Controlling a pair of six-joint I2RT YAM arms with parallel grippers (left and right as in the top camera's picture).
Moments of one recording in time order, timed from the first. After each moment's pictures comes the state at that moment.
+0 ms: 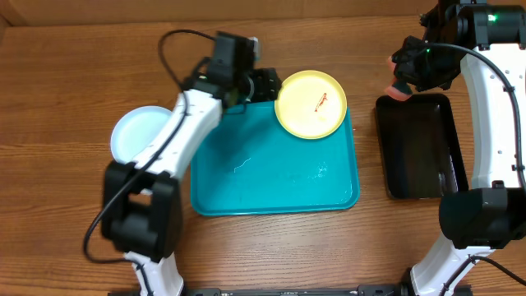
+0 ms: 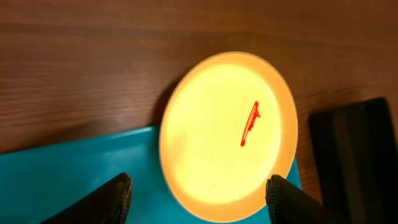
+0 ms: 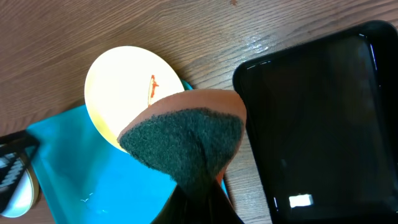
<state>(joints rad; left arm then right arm) -0.35 1.96 1.53 -0.47 0.30 -0.43 -0.01 1.94 2.14 -1.46 -0.18 0.32</state>
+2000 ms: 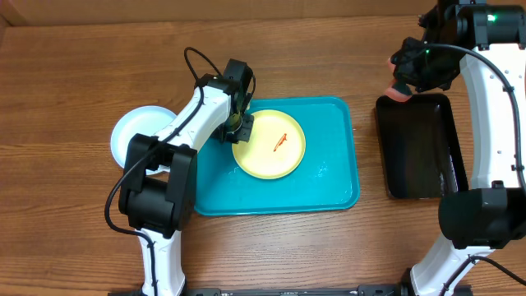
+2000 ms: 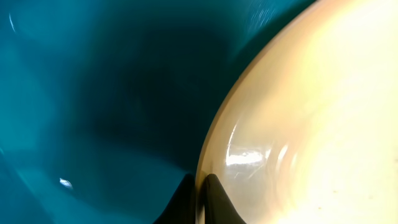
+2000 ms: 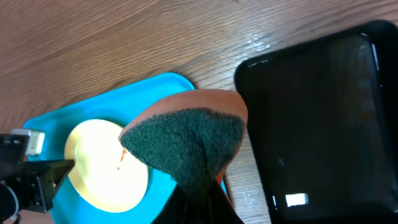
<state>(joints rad) -0.33 2.12 1.56 -0.95 -0.03 -0.12 0.00 1.94 2.14 -1.46 -0.18 0.30</state>
